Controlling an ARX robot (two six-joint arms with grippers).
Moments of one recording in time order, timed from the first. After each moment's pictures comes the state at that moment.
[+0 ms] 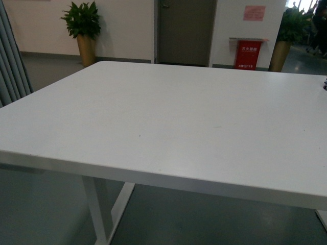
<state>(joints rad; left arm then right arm) 0.00 0.00 0.02 0.00 0.00 0.00 0.00 0.01 0.01 0.00 0.00 0.00</state>
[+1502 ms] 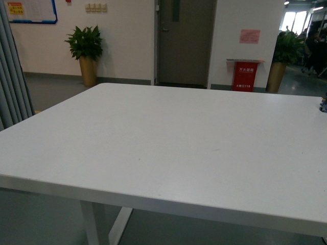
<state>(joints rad) 0.00 0.00 0.02 0.00 0.00 0.00 0.00 0.00 0.01 0.00 0.00 0.00</state>
